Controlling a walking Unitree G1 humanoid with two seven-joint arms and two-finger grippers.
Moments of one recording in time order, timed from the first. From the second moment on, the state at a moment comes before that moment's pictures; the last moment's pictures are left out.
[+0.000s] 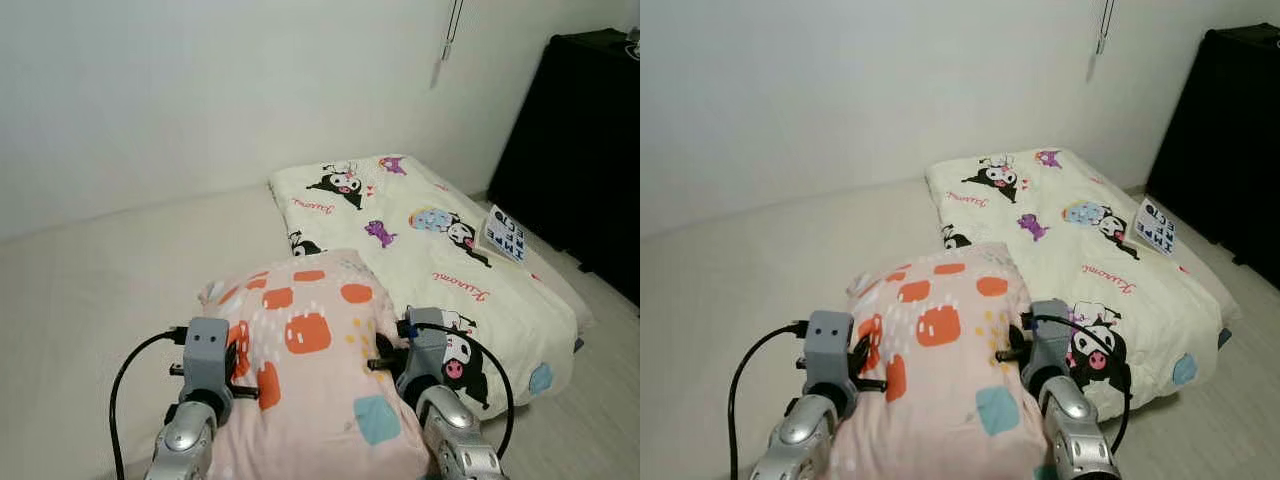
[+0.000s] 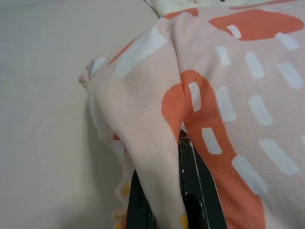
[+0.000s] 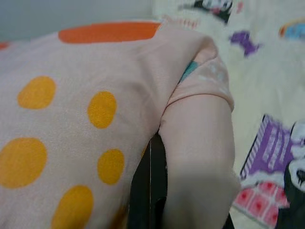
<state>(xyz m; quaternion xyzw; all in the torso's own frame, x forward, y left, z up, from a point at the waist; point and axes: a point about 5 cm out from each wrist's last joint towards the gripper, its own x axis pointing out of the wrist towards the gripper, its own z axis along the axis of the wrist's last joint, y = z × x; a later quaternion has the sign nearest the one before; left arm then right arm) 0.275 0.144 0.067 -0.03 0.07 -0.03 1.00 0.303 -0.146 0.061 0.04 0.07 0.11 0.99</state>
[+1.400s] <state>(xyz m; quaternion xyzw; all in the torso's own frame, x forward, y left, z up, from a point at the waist) 0.275 0.108 0.104 -0.04 0.00 -0.14 0.99 0.296 -0.175 0.090 0.02 -0.02 0.04 1.00</state>
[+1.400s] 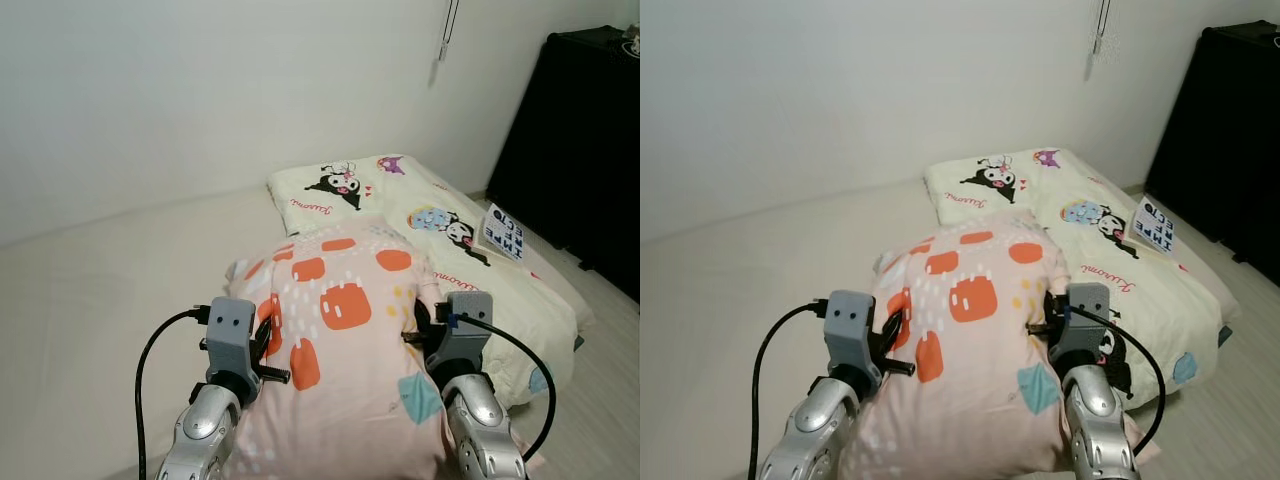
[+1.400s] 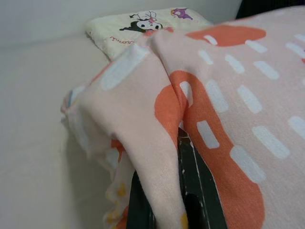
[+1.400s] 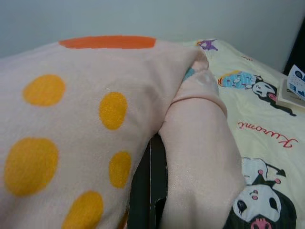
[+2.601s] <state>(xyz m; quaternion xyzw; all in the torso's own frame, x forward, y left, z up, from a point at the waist) 0.276 0.122 0.110 -0.04 -0.02 -0.11 0.99 0.297 -0.158 0.095 0.02 -0.02 0.07 1.00</state>
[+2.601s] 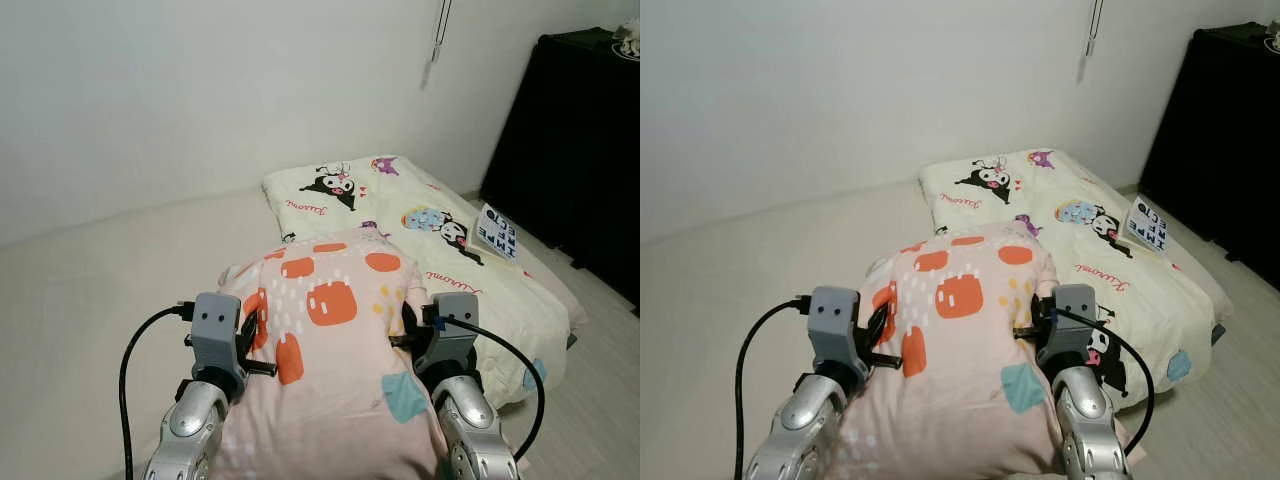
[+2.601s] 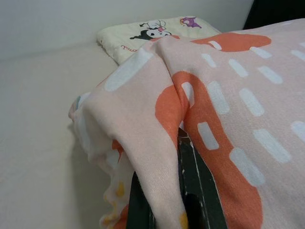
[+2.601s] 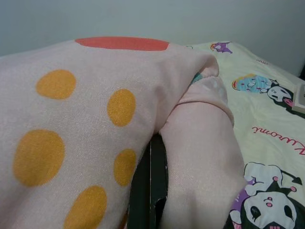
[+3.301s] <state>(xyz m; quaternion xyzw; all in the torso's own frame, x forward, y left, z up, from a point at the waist) 0.277 0.123 0.110 -0.03 -0.02 -0.10 0.99 0.301 -0.155 0.097 0.02 -0.02 0.09 1.00</state>
